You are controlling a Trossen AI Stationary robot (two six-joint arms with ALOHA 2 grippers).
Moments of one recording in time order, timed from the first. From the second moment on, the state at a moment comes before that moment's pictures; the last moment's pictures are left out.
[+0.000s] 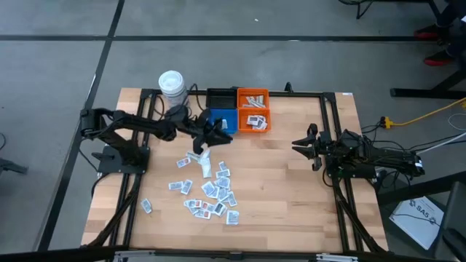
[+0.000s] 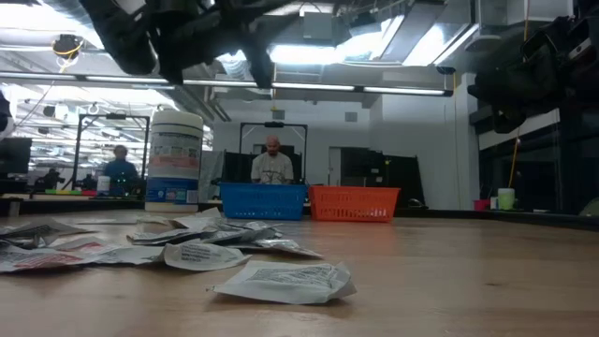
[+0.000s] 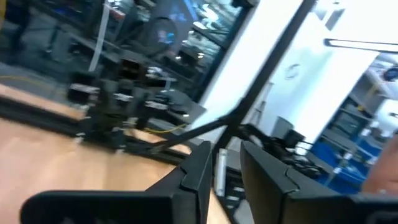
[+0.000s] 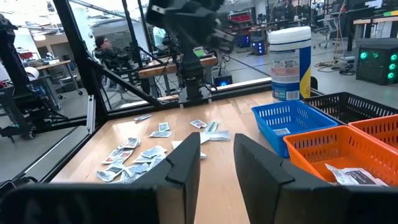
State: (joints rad) left arm 0.26 1.47 0.62 1.08 0.60 -0.64; right arm -0.13 0.02 0.01 0.02 -0.07 0.18
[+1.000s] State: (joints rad) left arm -0.14 1.47 0.61 0.61 0.53 -0.43; right arm -0.13 0.02 0.01 0.02 -0.07 0.18
